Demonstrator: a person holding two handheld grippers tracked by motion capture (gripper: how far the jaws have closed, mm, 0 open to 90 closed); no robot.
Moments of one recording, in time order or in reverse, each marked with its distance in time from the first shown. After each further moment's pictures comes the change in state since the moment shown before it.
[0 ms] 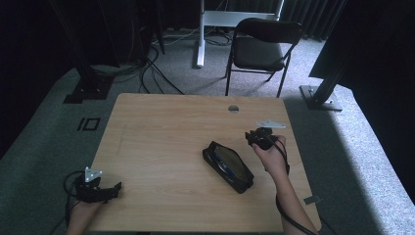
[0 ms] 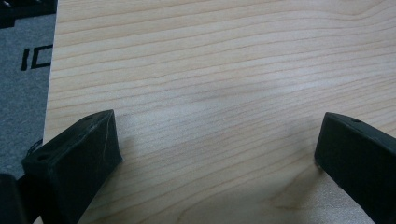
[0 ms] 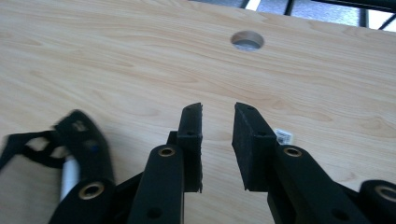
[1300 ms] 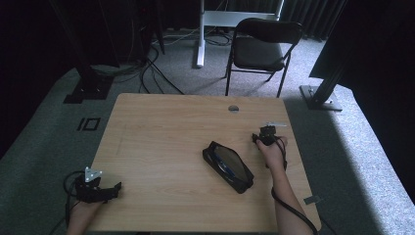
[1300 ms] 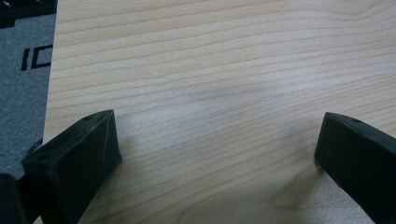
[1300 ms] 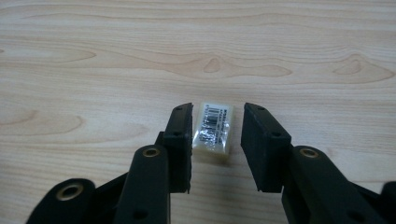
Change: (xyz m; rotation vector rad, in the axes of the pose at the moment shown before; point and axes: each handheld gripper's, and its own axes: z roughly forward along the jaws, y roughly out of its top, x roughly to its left) left arm 0.000 0.000 0.000 0.000 0.000 -0.001; right arm -0.055 -0.027 0.068 0.102 -0.126 0.176
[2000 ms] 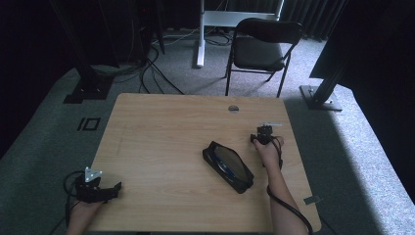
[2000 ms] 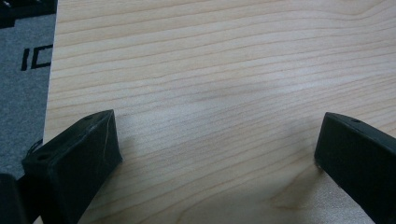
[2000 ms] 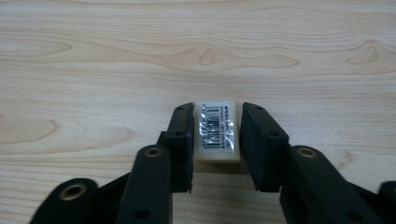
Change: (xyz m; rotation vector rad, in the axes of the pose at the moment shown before) left arm 0.000 0.000 0.000 0.000 0.000 0.000; right arm 0.004 -0.001 0.019 0.034 -0.040 0.015
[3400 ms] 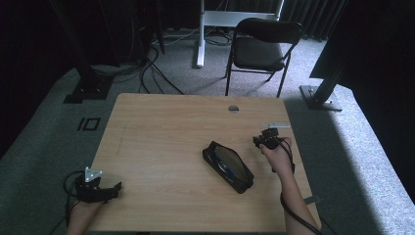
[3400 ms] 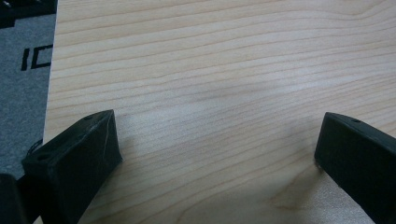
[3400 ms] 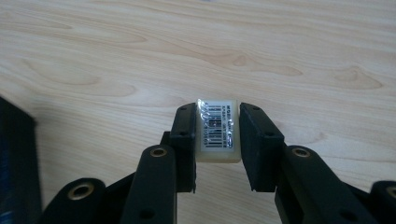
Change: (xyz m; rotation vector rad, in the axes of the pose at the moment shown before) left arm 0.000 0.000 0.000 0.000 0.000 0.000; right arm 0.005 0.000 -0.068 -0.020 0.111 -0.144
